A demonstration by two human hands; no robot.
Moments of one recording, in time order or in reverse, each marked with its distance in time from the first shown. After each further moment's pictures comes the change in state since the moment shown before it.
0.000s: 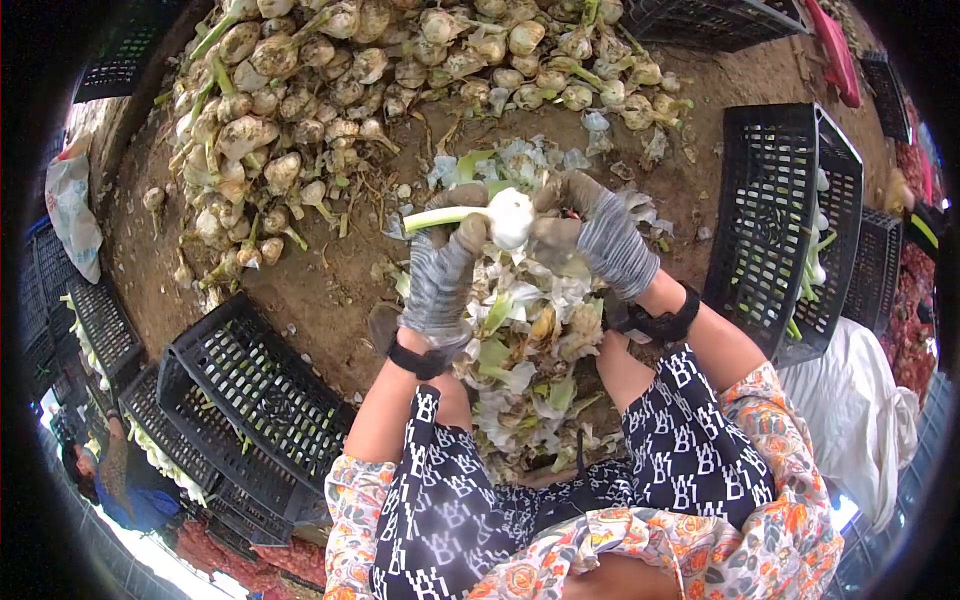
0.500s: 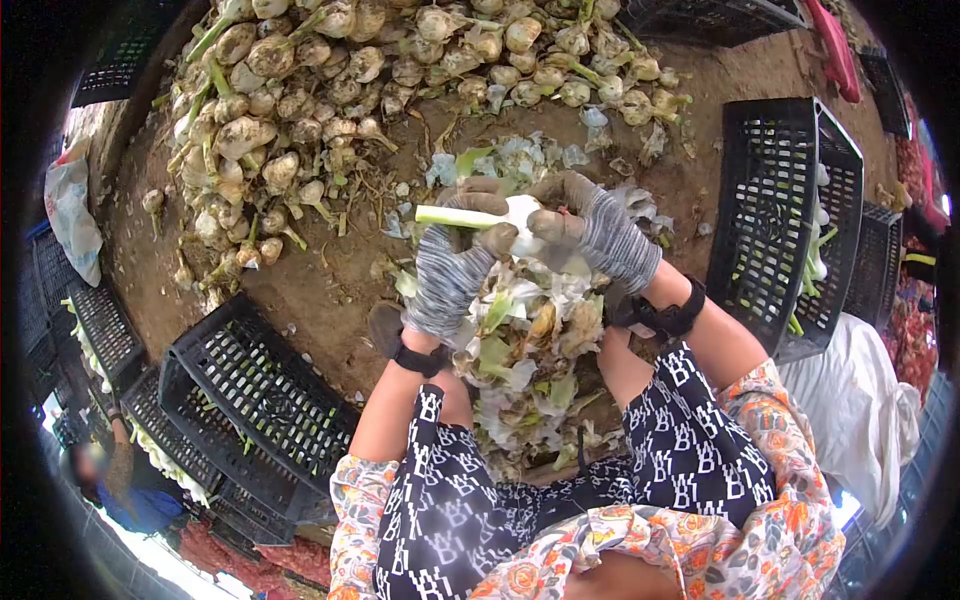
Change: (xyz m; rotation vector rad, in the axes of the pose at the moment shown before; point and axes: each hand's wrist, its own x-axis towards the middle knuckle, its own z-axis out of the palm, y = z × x) left_hand -0.001 0.005 0.006 0.356 -0.097 0.071; right_hand 0.002 -0.007 -0.004 -0.081 -0.053 0.031
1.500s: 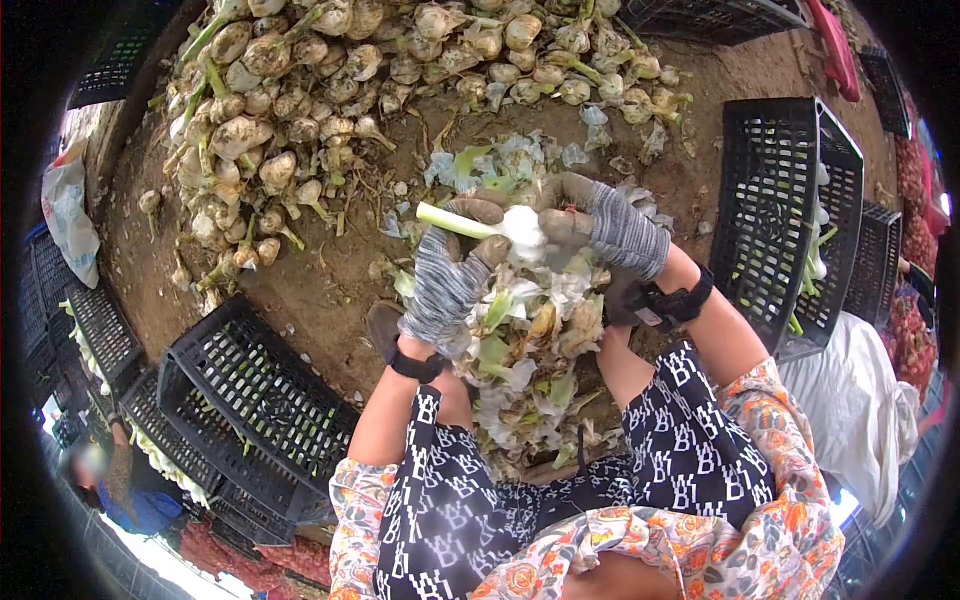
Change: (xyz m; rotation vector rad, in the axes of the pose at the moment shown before) left_hand -0.006 -0.003 0.000 -0.028 -0.001 0.014; right_hand 0.008 0.012 -0.019 -0.283 -0.117 -0.061
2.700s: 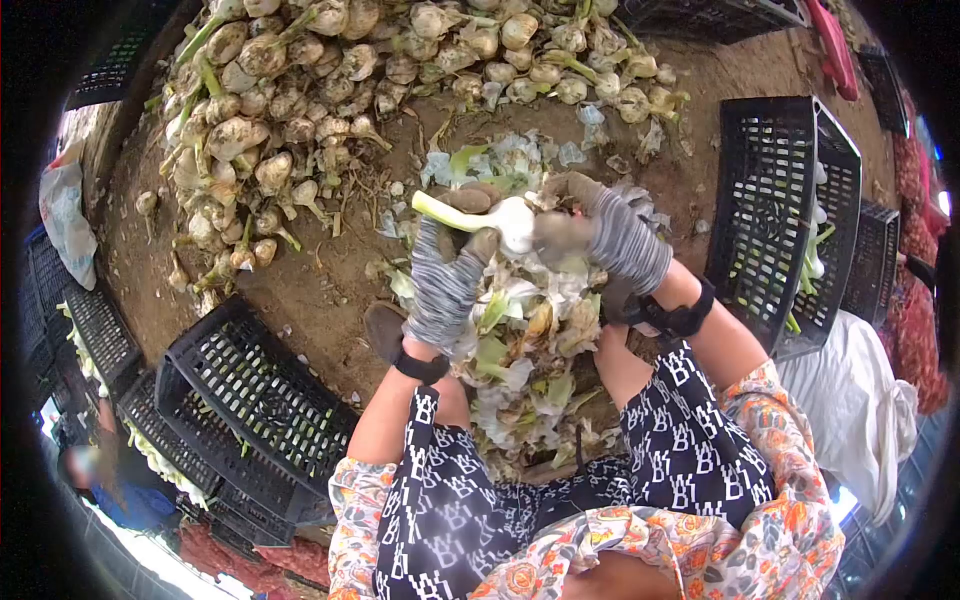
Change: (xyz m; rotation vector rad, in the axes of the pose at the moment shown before) left_hand 0.000 -0.003 0.007 -0.046 0.089 0.079; right_hand -0.010 -0.033 0.008 0.409 0.058 0.173
